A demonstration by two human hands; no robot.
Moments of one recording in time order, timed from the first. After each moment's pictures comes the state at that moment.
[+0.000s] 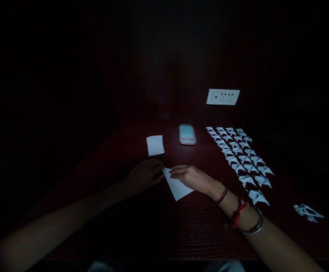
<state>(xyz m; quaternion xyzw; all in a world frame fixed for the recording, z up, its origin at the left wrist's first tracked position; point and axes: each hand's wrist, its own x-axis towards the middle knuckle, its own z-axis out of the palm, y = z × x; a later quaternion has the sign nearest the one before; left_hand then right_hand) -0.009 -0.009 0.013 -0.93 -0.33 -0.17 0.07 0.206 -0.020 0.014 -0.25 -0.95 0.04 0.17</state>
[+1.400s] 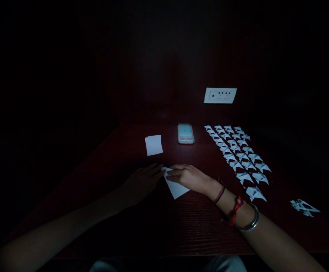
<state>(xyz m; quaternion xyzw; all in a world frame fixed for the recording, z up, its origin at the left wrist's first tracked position) -0.012 -0.032 0.007 -0.92 -0.37 -0.08 0.10 0.204 -0.022 0.019 -0.21 -0.97 -0.09 0.10</state>
